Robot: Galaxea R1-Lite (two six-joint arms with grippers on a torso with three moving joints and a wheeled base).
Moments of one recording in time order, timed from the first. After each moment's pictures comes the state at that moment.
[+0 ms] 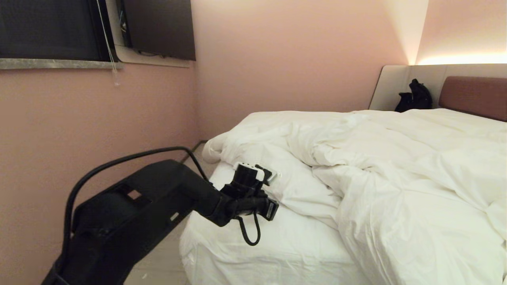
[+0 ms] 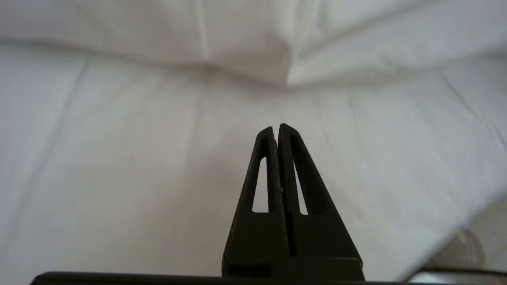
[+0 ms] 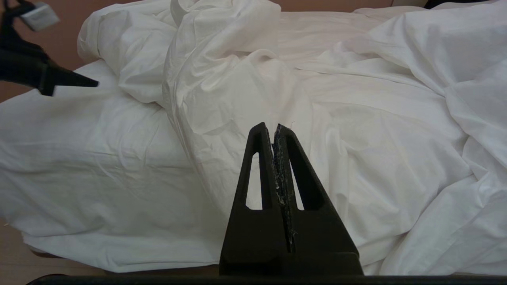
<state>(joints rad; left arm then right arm) -0.59 2.47 -1.45 -0.44 -0.21 0.08 0.00 0.00 0.00 0.00 0.00 -0.01</state>
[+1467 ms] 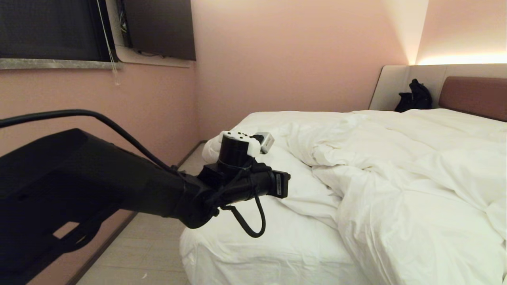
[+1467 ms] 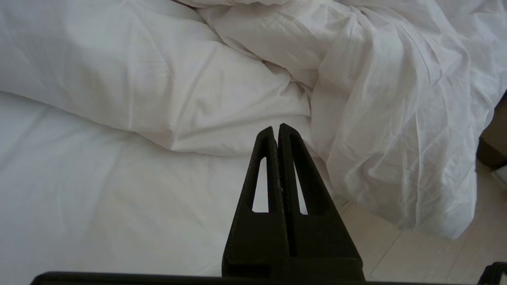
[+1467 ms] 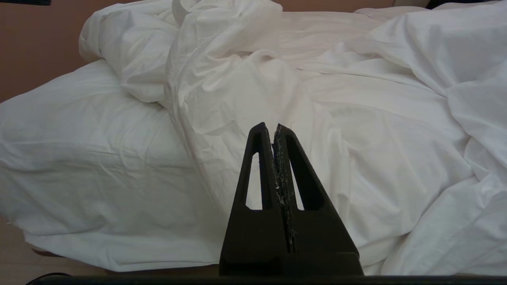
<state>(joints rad) -0.68 2.11 -1.23 -0.57 -0.22 -0.29 0.00 0.00 0.00 0.00 0.00 -0.01</state>
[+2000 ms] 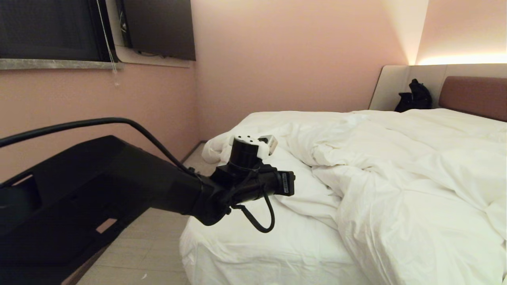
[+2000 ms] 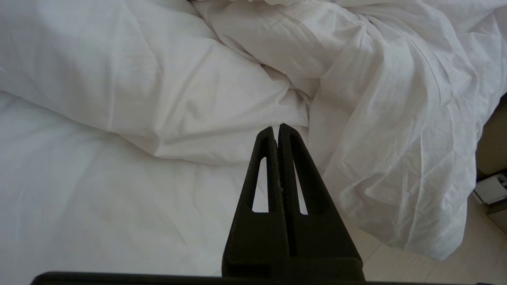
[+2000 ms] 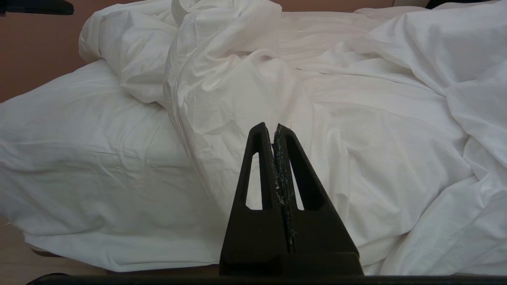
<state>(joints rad) -0.69 2.20 -1.31 -0.57 -0.22 -0.38 0.00 0.00 0.00 0.00 0.00 -0.01</state>
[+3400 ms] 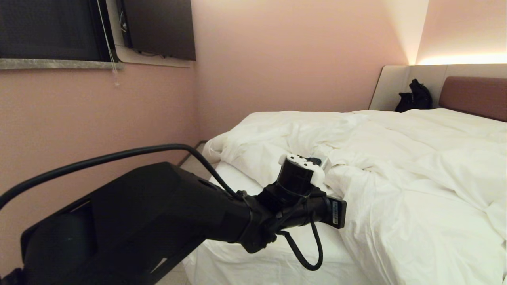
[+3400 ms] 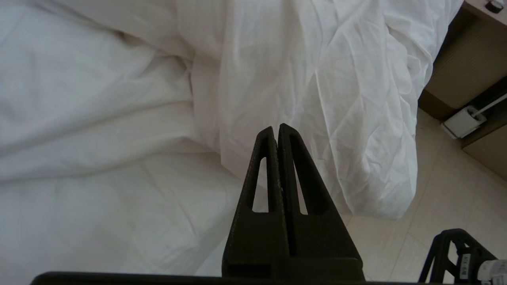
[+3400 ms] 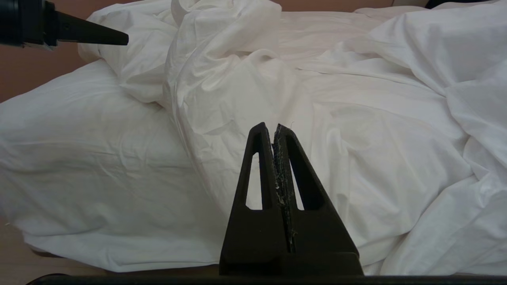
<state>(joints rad) -0.89 2.30 -1.46 -0.52 -0.21 -0.33 0.00 0.00 0.00 0.00 0.00 -0.01</state>
